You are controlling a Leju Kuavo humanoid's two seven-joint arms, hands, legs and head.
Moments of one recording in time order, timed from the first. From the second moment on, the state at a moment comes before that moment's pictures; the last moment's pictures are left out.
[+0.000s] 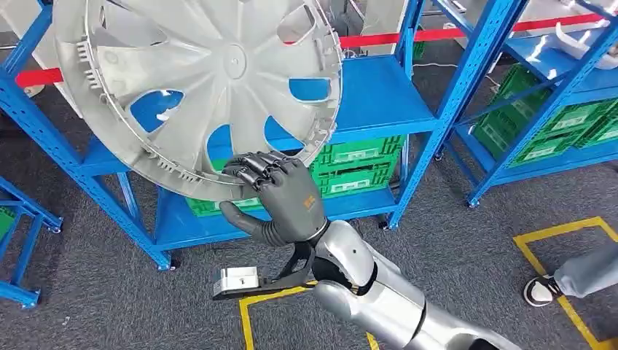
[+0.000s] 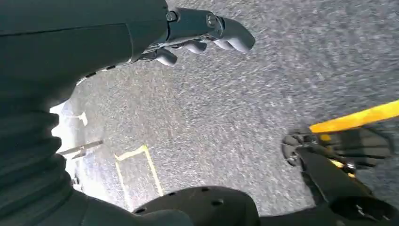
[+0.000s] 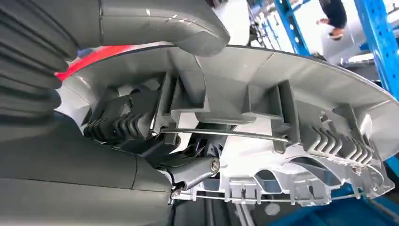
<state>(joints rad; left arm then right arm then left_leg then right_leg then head) -0.14 -0.14 1.00 -0.18 -1.24 -0.03 0.10 -0.50 -0.02 0.77 -1.56 1.02 -0.47 0.00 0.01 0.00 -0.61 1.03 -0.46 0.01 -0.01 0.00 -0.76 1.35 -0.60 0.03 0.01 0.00</state>
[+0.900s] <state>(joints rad) -0.12 -0.13 1.00 -0.18 -1.26 -0.04 0.10 -0.48 -0.01 0.77 -1.57 1.02 -0.48 0.00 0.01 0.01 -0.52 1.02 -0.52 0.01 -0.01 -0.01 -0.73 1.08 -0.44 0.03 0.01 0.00</state>
